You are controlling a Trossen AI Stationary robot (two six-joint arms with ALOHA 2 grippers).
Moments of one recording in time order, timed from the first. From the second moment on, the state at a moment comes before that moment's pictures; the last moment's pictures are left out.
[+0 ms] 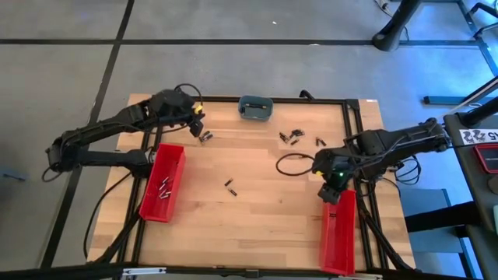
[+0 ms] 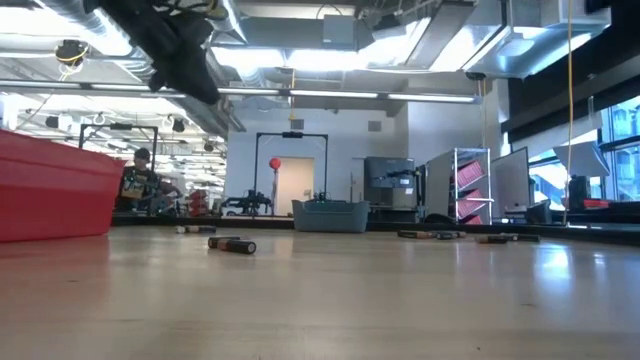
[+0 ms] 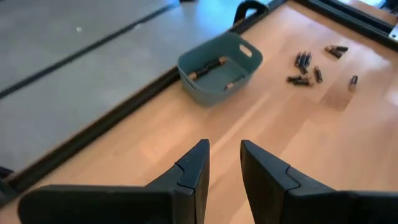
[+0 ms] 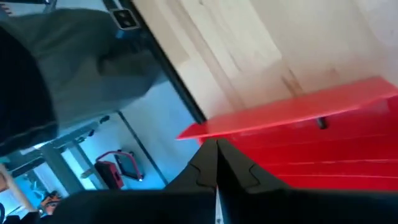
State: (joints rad) left arm 0.50 0.95 0.87 -0.56 -0.16 -0.19; right arm 0.29 1.24 1.32 -1.20 -0.48 1.02
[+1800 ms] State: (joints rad) left arm 0.56 1.16 0.87 -0.72 -0.19 -0.01; right arm -0.45 1.25 0.54 -0.86 -0.53 0.37
